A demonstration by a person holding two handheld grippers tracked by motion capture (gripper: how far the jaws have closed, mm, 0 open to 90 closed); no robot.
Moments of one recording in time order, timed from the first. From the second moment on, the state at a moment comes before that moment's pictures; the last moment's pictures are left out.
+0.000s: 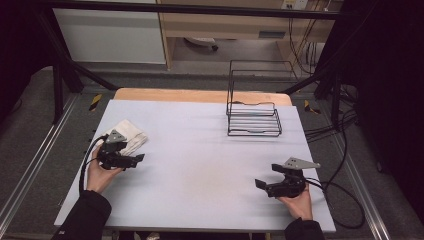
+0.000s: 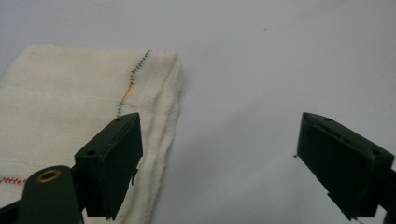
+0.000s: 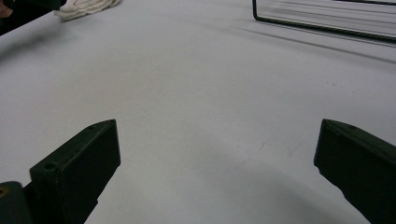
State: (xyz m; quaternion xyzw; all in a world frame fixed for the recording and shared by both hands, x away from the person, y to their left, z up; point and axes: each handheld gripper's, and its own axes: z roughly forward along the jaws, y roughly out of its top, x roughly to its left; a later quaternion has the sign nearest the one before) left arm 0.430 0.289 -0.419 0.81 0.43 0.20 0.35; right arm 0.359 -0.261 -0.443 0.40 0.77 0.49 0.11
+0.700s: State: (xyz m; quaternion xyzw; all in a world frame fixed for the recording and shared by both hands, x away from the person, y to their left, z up) left arm 0.456 0.304 -0.441 0.80 0.46 0.22 0.31; right arm 0.359 -0.261 -0.444 0.40 0.77 0.48 0.11
